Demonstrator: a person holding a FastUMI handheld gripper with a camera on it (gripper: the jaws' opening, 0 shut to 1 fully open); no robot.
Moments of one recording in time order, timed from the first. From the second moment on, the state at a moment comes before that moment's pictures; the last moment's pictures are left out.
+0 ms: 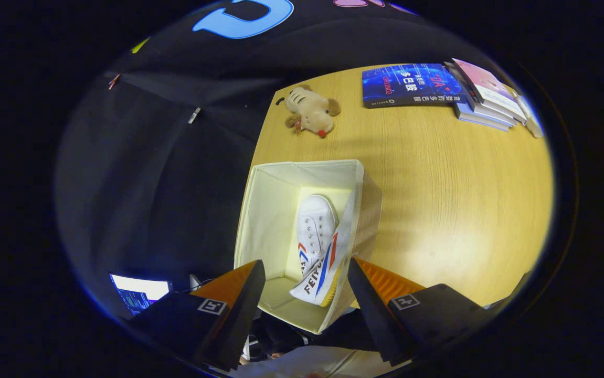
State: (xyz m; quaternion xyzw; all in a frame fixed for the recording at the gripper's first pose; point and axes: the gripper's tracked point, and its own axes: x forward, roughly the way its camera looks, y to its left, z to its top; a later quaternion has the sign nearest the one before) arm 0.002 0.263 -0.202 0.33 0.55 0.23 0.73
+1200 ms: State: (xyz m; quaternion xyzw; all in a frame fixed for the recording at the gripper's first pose) arm 0.006 -0.031 -0.173 0.15 0.26 0.00 0.95
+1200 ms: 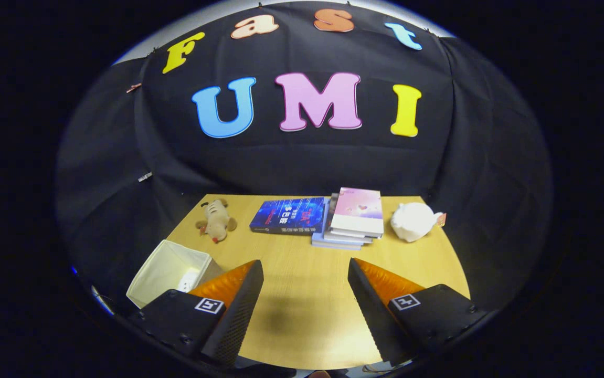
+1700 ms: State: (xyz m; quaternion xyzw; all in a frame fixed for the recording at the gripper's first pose) arm -0.019 -0.123 -0.118 0.11 0.14 -0.10 0.98
